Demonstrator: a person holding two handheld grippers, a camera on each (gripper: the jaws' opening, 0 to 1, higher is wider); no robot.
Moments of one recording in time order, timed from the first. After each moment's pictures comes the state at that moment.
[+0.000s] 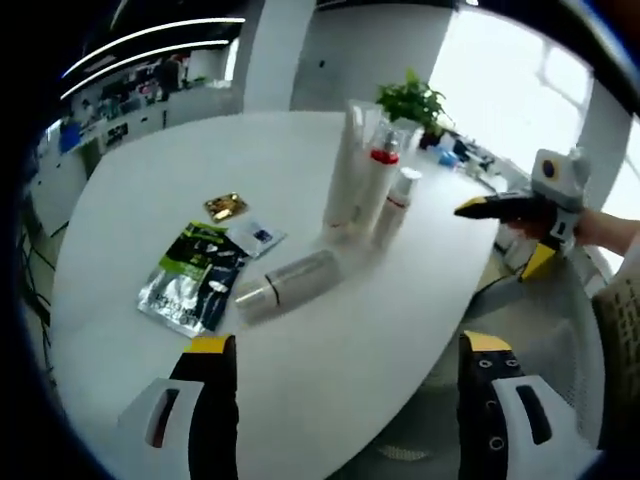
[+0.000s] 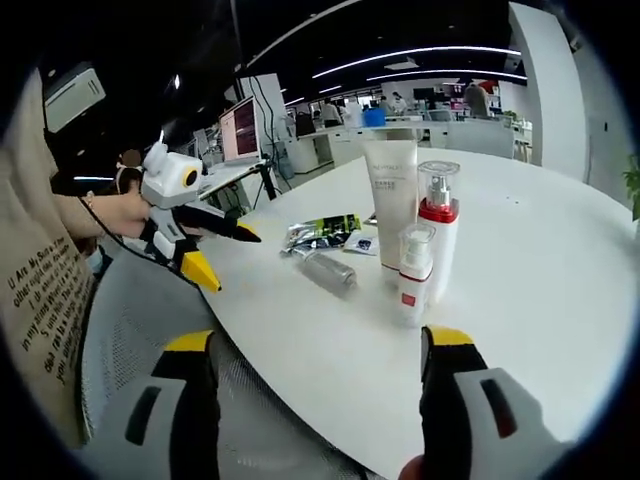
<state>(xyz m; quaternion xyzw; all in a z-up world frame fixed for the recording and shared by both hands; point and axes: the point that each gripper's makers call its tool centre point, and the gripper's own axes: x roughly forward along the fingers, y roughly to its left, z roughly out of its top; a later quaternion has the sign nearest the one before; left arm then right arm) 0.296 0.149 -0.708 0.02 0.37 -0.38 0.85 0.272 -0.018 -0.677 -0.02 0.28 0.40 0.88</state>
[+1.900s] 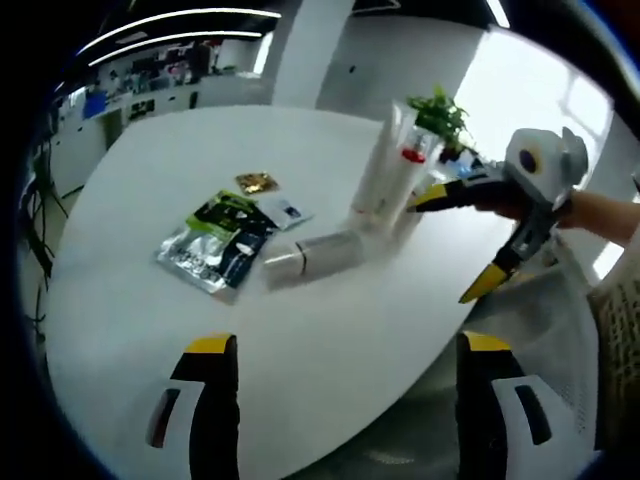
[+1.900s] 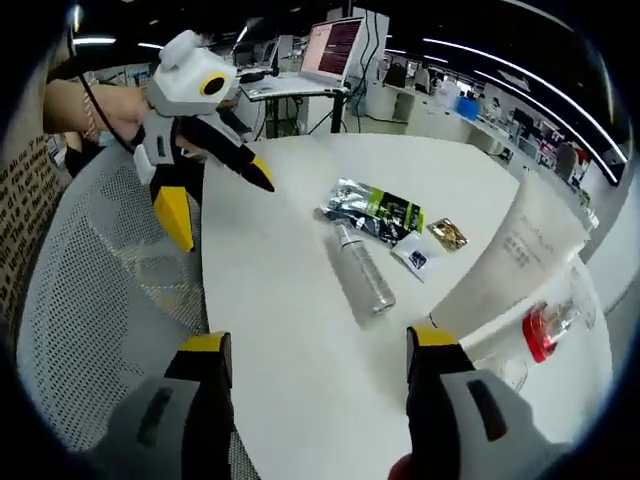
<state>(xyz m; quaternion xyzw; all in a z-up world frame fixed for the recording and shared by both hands) 0.290 0.180 -0.721 -0.04 0.38 -0.34 0.86 0.311 0.065 -0.713 -0.28 0.30 0.51 0.76</state>
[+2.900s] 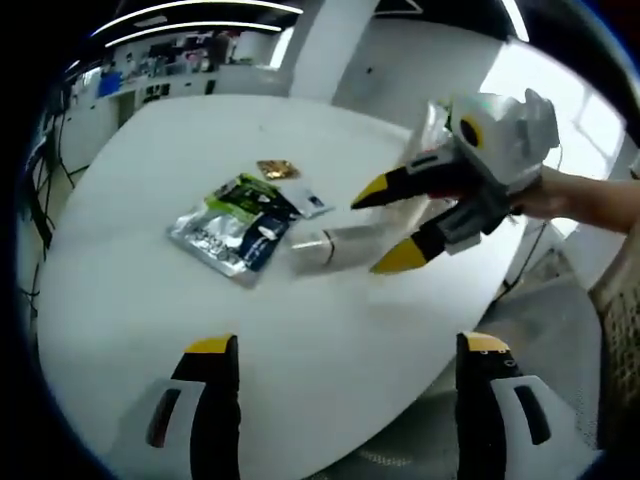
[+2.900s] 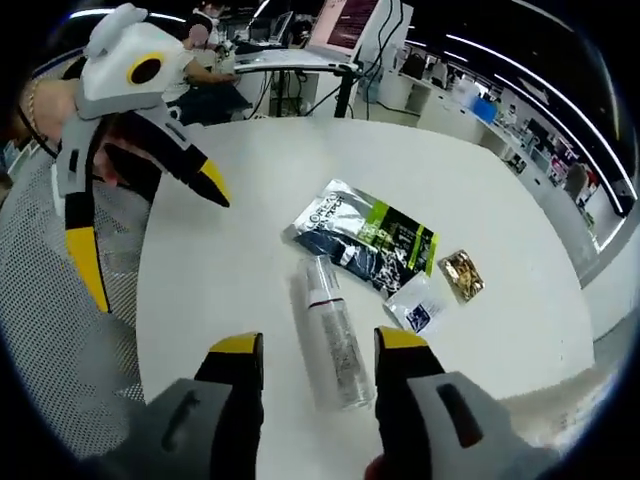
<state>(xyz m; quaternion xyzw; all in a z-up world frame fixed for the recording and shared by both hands) 0.301 0.196 -0.738 -0.07 0.39 -0.32 0.86 0.382 0.130 -0.747 -0.34 0.31 0.50 0.74</state>
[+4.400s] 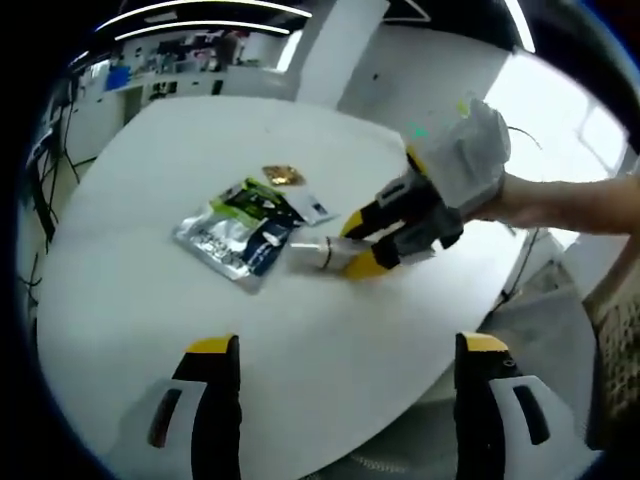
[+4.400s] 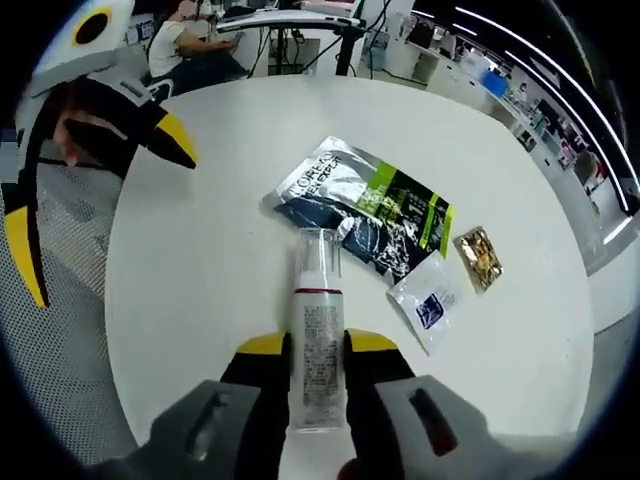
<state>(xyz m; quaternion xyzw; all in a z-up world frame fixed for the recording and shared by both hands) 0.303 0.199 -0.729 -0.09 0.39 -0.31 0.86 0.396 0.126 -0.778 -0.38 0.35 0.47 0.72</state>
